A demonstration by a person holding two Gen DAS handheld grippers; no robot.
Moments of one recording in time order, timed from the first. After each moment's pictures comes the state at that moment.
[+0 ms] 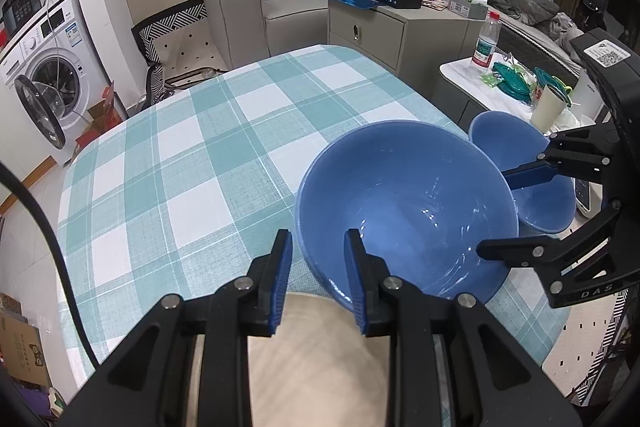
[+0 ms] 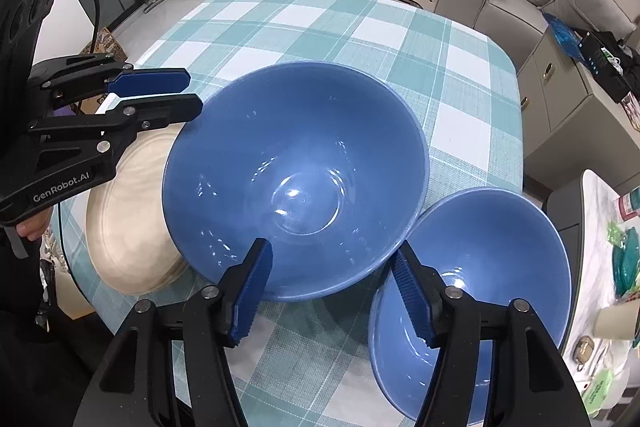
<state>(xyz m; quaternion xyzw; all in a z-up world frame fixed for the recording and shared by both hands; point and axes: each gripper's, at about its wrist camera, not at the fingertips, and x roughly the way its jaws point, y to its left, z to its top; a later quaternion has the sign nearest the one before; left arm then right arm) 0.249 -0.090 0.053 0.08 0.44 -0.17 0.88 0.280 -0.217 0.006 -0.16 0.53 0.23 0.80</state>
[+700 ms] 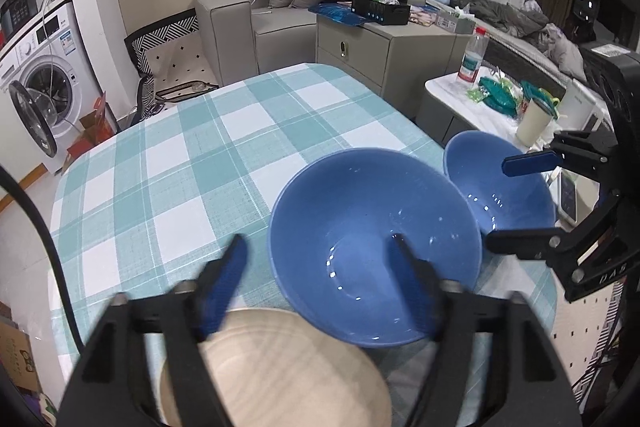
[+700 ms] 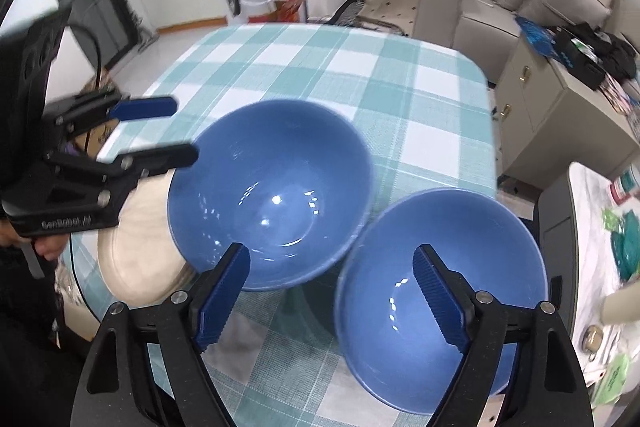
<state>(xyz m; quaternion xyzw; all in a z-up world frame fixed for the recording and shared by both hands) 0.245 -0.102 0.067 0.06 0.41 -0.19 0.89 0.270 -0.259 0.034 -0.09 0.48 0.21 0.85</state>
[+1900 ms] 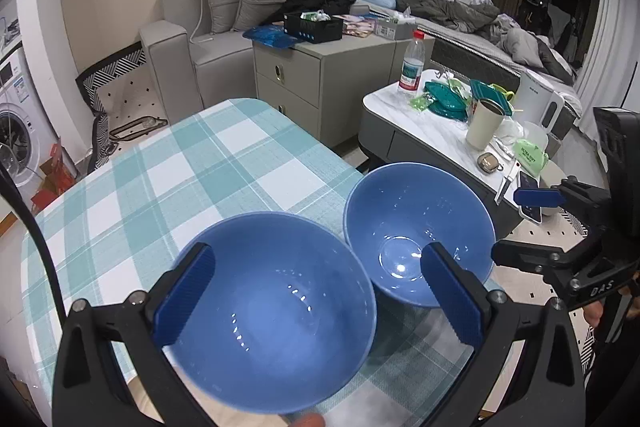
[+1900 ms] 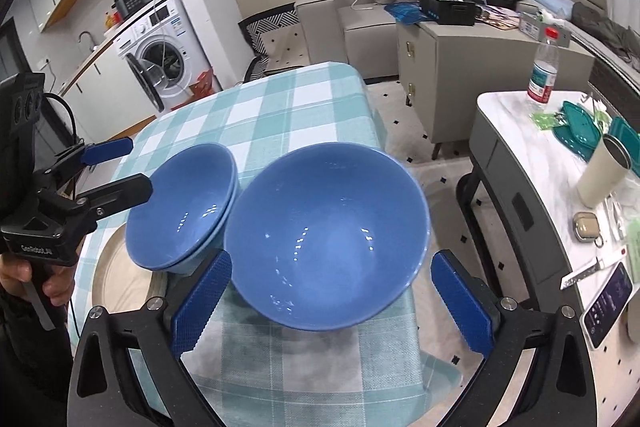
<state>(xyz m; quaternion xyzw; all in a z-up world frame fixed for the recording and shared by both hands) 0.251 -0.189 0.090 0.09 0.39 -0.27 0.88 0.214 -0.376 0.033 0.06 0.43 0.08 0.90</state>
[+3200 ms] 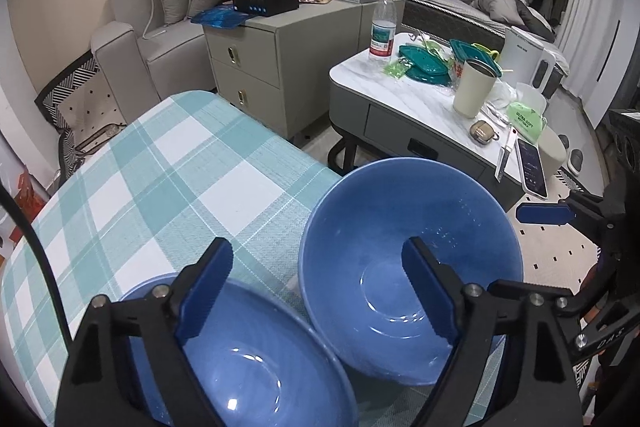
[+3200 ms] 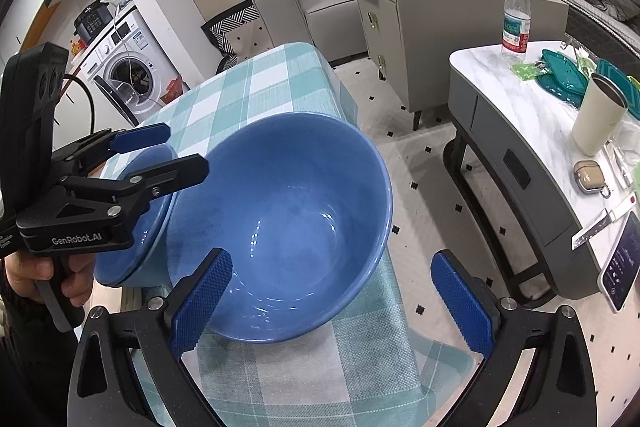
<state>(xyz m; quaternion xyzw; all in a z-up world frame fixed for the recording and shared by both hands) 0.297 -0.264 0.047 0.14 0.41 -0.33 0.84 0.233 -0.398 -0.011 0.12 0.45 0.04 0.88</state>
